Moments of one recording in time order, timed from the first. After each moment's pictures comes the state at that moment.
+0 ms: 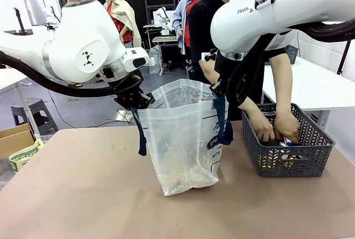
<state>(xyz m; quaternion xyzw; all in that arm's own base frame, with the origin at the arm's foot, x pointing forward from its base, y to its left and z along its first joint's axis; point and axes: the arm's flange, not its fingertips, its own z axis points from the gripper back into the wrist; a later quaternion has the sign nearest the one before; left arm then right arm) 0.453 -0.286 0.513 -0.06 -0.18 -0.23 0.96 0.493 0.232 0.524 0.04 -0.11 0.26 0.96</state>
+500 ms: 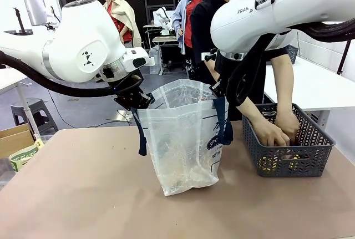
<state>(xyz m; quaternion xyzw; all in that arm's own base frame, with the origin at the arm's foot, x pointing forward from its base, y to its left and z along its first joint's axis) 0.453 -0.286 0.513 -0.06 -0.18 -0.23 0.96 0.493 0.232 0.524 0.04 -0.11 0.26 0.96</state>
